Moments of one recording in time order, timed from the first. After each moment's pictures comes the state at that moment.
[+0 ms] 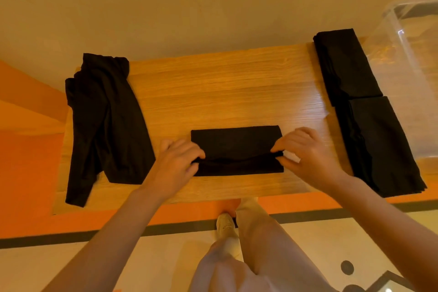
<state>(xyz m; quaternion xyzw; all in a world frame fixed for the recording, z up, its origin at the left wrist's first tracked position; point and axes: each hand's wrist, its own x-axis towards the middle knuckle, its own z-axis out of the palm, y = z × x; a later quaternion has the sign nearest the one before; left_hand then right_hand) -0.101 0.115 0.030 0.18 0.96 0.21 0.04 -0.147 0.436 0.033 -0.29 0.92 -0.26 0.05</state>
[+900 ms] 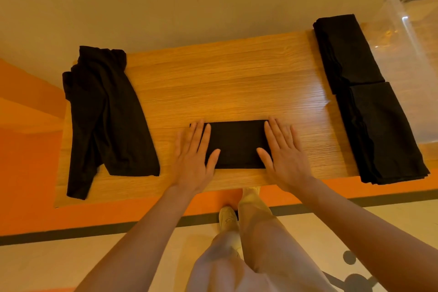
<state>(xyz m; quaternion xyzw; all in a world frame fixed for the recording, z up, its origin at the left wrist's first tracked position) -0.088 0.155 -0.030 0.06 0.99 0.07 0.04 -0.115 0.397 -0.032 -0.16 0.98 -0.08 0.08</state>
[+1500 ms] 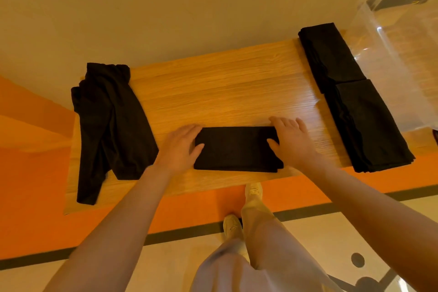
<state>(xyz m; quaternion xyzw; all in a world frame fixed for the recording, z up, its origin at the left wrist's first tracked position) -0.123 0.108 0.005 0.12 0.97 0.14 0.12 -0.139 0.403 0.013 -0.10 0.98 -0.10 0.13</state>
